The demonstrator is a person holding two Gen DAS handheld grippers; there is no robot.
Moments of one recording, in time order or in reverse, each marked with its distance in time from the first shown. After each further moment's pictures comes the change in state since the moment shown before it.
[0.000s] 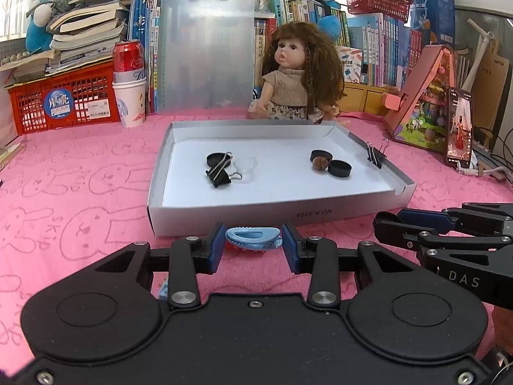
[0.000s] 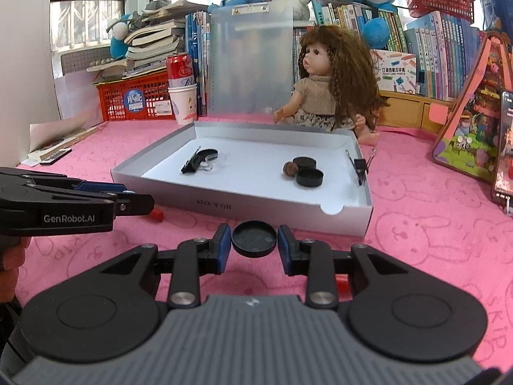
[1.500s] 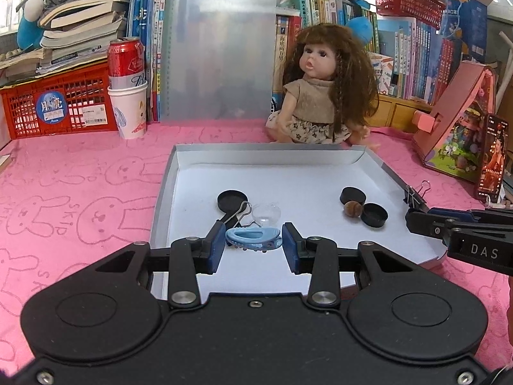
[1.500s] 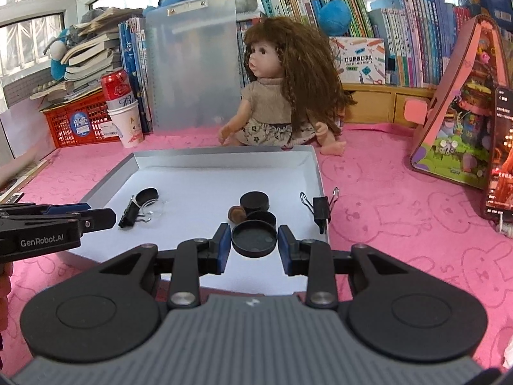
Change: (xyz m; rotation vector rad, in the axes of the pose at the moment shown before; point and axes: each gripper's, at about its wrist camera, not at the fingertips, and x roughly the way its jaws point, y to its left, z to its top) left arm 0.069 0.019 0.064 -0.044 0.045 0.029; right arm 0.058 -0.047 0.060 0.128 0.067 -0.106
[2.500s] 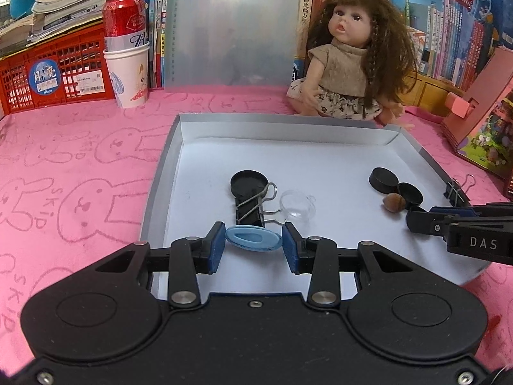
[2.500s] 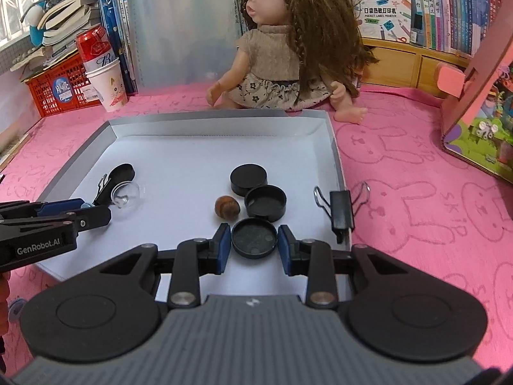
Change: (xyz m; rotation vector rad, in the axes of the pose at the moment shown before) left arm 0.064 0.015 0.009 -0.037 0.118 0.036; right arm 0.071 -0.002 0.020 -0.012 0.189 0.007
